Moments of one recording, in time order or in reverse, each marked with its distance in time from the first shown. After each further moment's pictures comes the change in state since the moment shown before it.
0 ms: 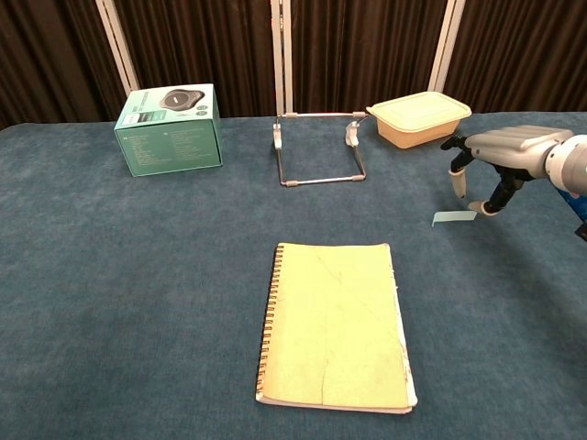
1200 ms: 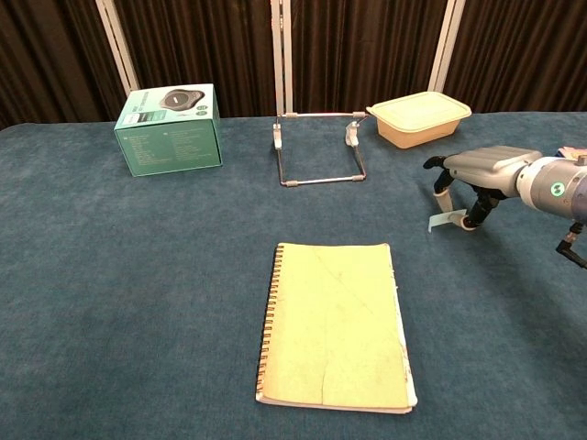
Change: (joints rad) left arm -0.002 0.029 -0.003 -0.023 -0.007 0.000 -0.042; right arm 0.044 -0.095 -0.033 0.121 -0.018 -0.032 0.045
